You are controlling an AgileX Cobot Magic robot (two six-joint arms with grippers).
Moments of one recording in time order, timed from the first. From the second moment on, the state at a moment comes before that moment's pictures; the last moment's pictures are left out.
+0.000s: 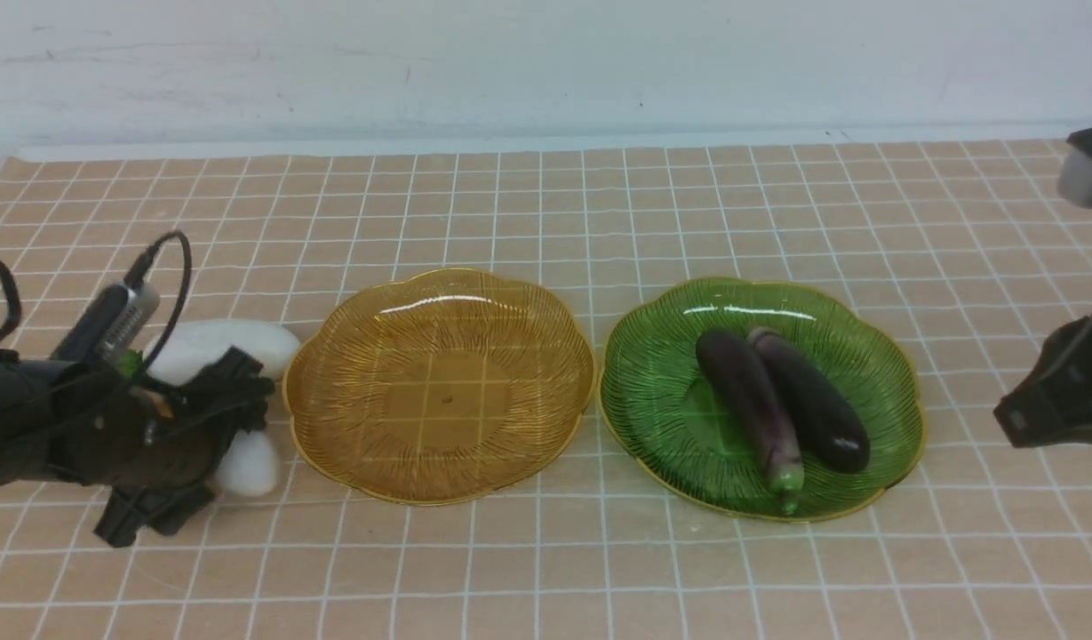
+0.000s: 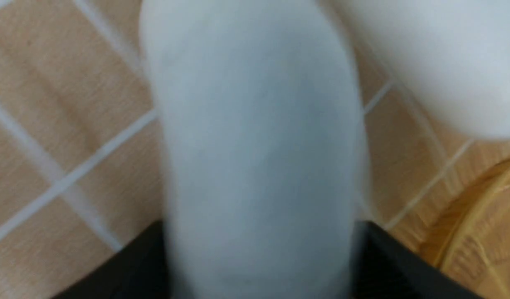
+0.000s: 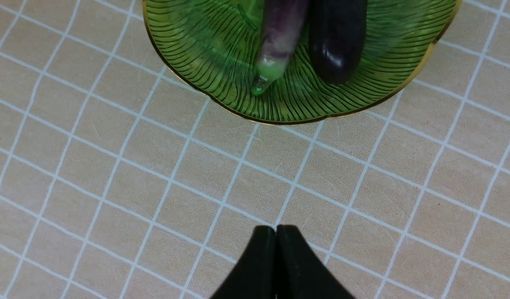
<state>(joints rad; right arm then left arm) 0.26 1.21 -1.12 0.17 1.25 -0.17 -0.04 1.70 -0.75 -0.03 0.13 -1.05</state>
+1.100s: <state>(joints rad) 0.26 1.21 -1.12 0.24 1.23 -0.25 -0.31 1.76 -1.21 -0.07 0.61 -0.49</state>
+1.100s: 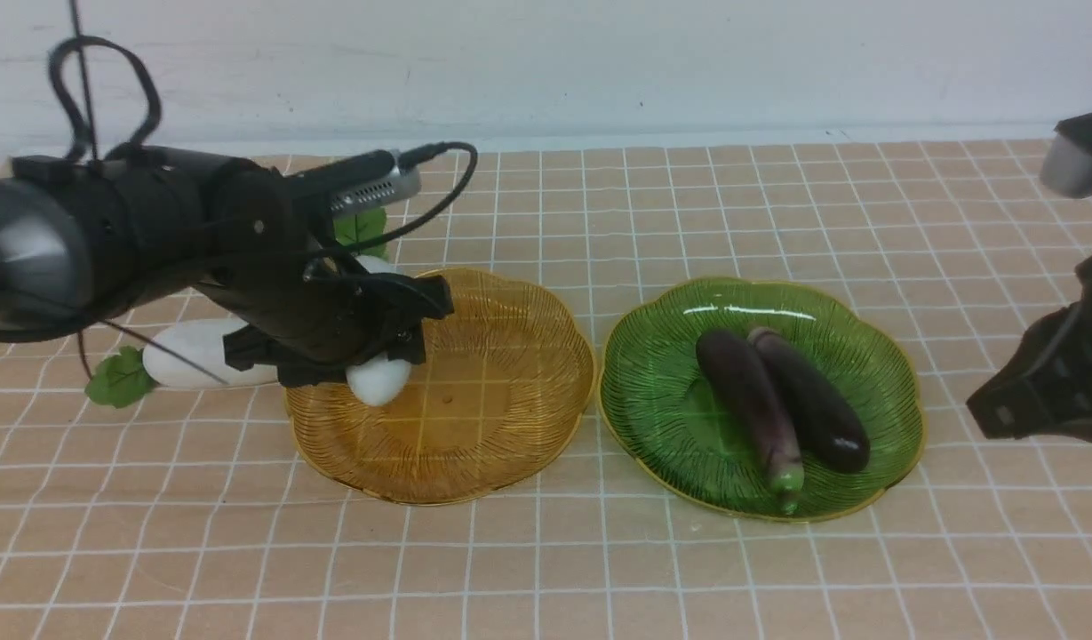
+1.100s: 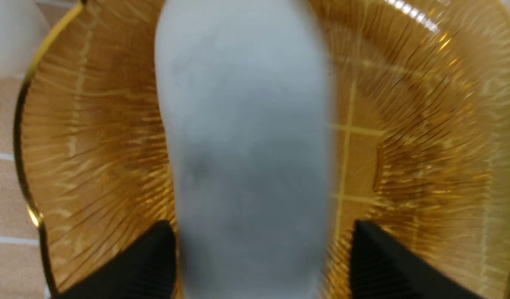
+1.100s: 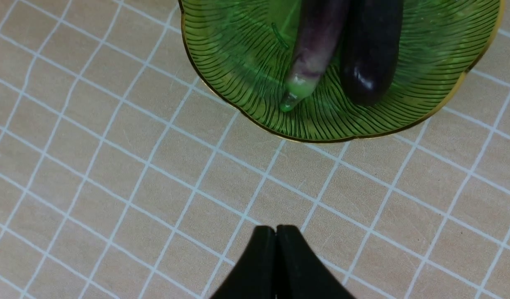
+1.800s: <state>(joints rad) 0.26 1.21 -1.12 0.24 1.23 -0.27 0.05 1.75 -1.38 -0.13 0.93 -0.61</state>
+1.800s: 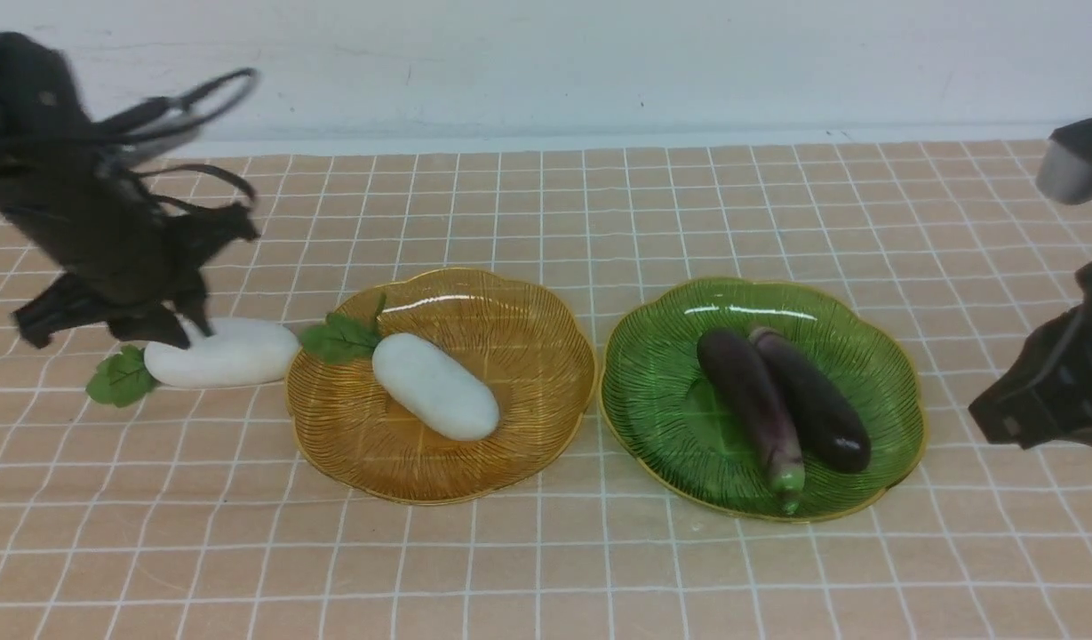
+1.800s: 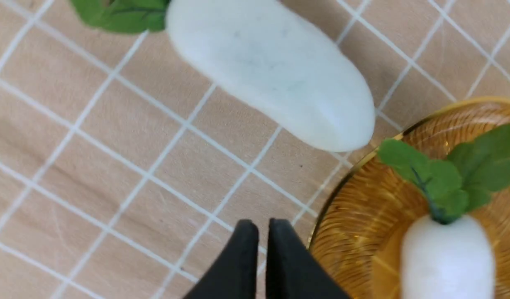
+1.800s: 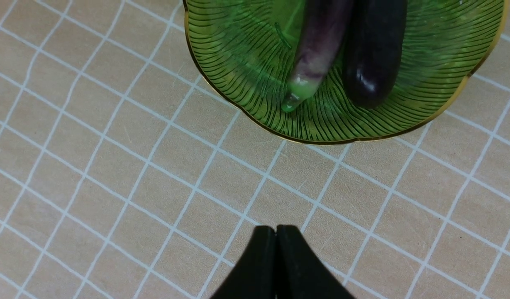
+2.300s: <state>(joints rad) 0.26 1.21 -1.12 0.26 1.21 -0.27 0.06 1.85 -1.39 -0.13 0.85 -0.97</state>
